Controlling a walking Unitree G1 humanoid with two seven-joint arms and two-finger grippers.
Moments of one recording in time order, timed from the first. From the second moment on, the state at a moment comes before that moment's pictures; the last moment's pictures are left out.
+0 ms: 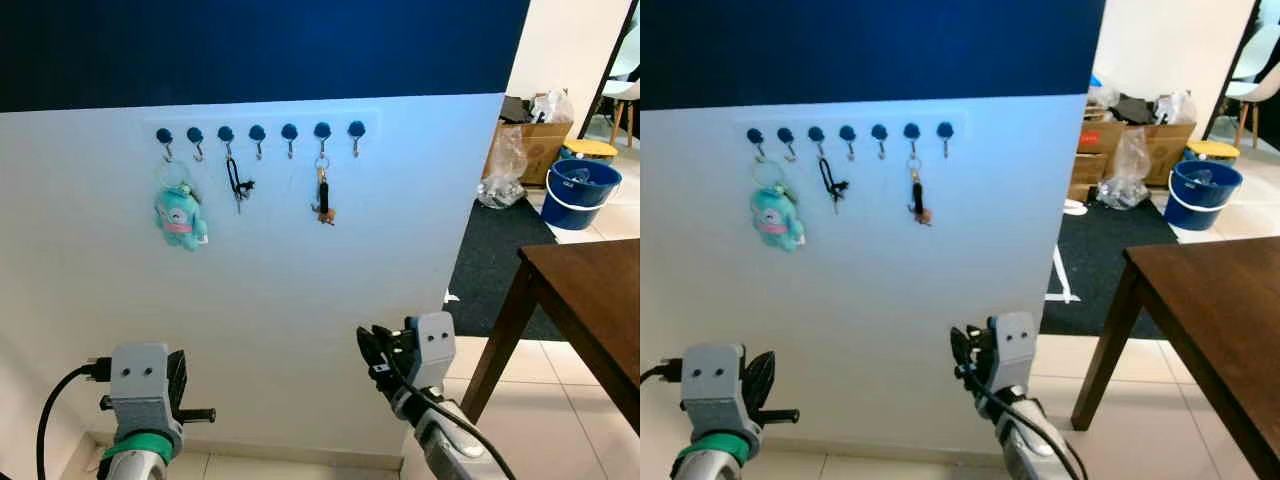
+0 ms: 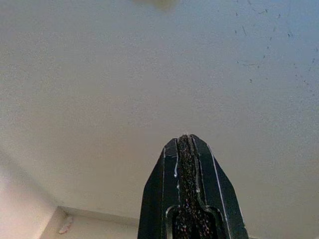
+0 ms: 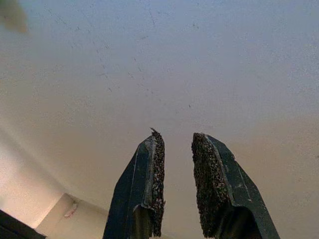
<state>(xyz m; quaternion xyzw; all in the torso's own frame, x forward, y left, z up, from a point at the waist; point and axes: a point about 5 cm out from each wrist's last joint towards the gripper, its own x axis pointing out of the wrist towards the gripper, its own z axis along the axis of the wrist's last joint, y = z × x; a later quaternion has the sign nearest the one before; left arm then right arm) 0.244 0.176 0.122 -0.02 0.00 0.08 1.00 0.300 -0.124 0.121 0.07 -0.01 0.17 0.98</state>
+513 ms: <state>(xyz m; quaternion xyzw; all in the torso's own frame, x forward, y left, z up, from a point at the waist) 0.243 0.176 0.122 -0.04 0.00 0.08 1.00 0.300 -0.120 0.104 0.07 0.04 0.19 0.98</state>
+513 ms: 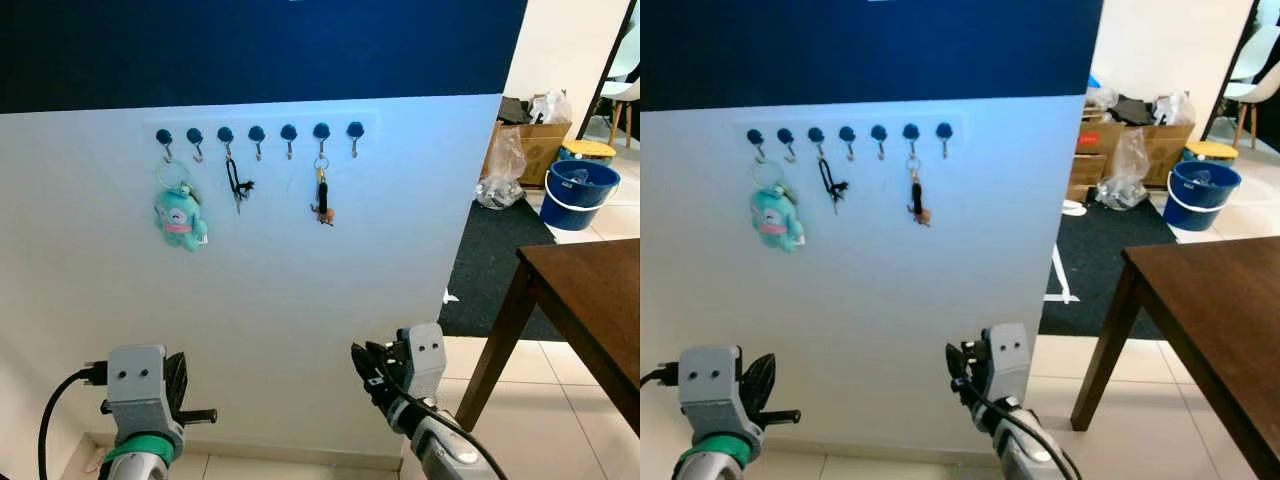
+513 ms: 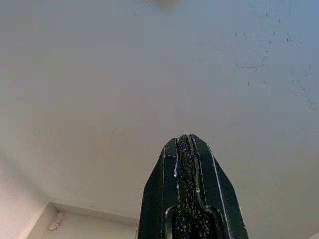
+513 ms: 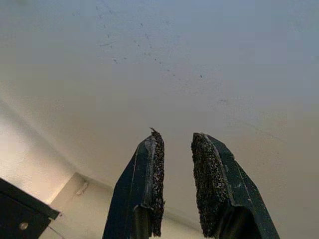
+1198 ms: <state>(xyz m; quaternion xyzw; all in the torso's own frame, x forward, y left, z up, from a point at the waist) 0.238 0.177 0.123 -0.05 0.00 0.08 1.00 0.300 -0.118 0.103 0.07 0.04 0.21 0.97</state>
